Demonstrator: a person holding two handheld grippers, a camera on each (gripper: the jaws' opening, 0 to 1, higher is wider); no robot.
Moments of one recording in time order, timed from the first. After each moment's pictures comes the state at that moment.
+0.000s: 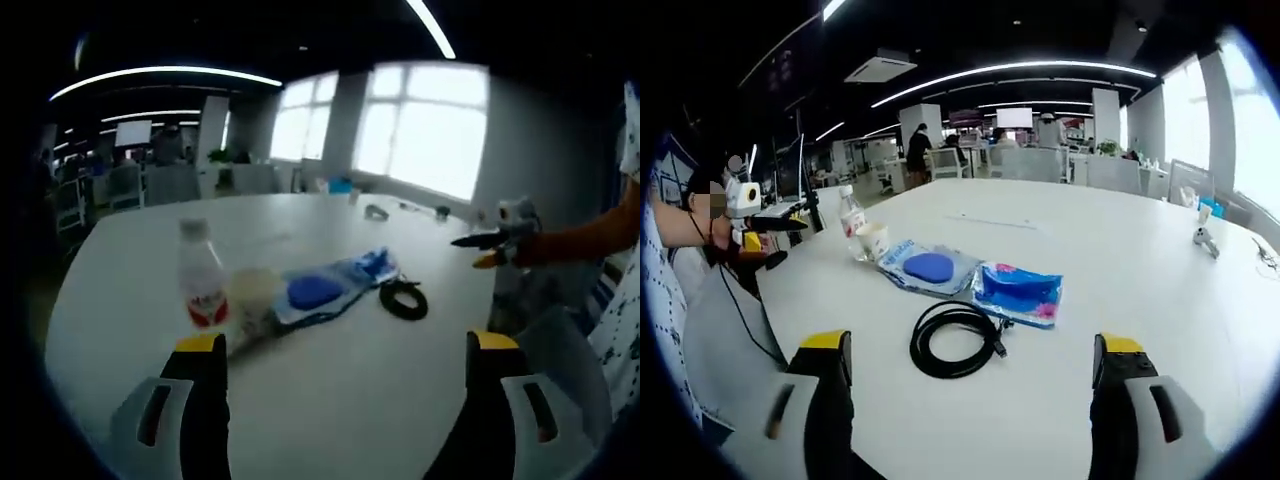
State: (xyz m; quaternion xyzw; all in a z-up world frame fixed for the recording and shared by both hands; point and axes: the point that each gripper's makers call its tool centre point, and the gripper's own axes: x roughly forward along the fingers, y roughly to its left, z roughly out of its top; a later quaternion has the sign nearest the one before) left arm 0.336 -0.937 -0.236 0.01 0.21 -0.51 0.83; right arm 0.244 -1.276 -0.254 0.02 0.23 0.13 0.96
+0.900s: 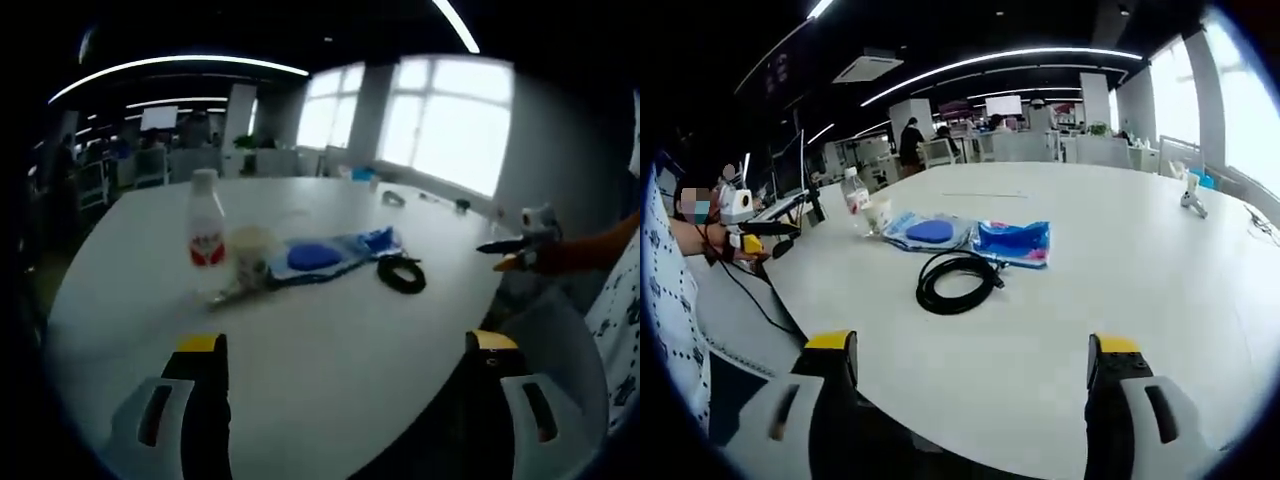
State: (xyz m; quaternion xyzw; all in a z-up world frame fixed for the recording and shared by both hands) left arm 0.289 -0.928 -0.259 0.00 0.24 -0.46 0.85; right arm 0.182 -1.284 -0.290 0.05 0.26 0.12 0.96
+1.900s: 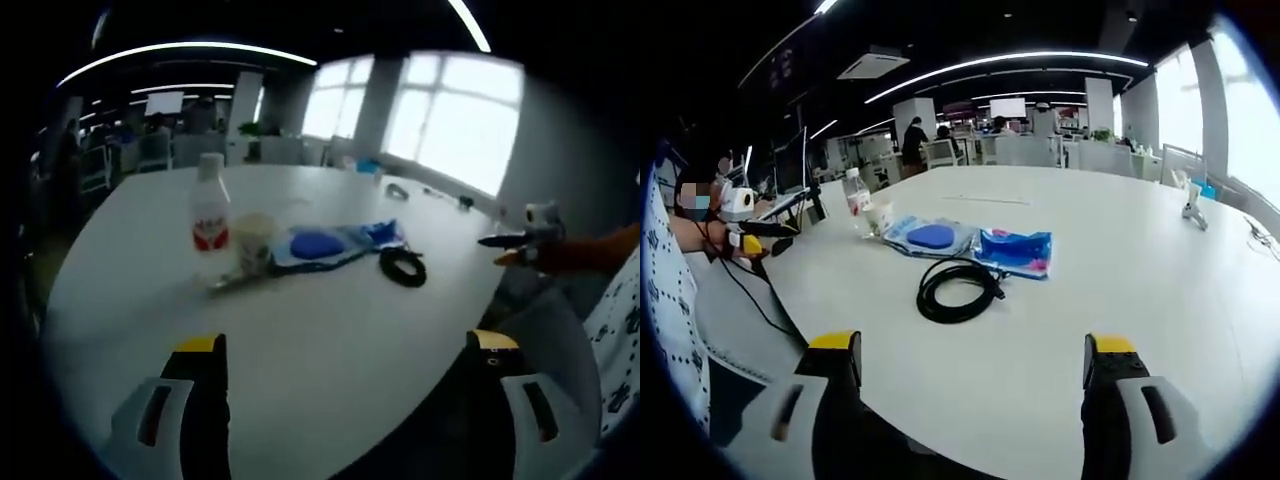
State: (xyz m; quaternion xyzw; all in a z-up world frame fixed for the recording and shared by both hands) left arm 0.288 -0.924 -0.266 -0.01 0.26 -0.45 0.85; right arm 0.190 -1.287 -0.277 0.03 0.25 0.12 0.96
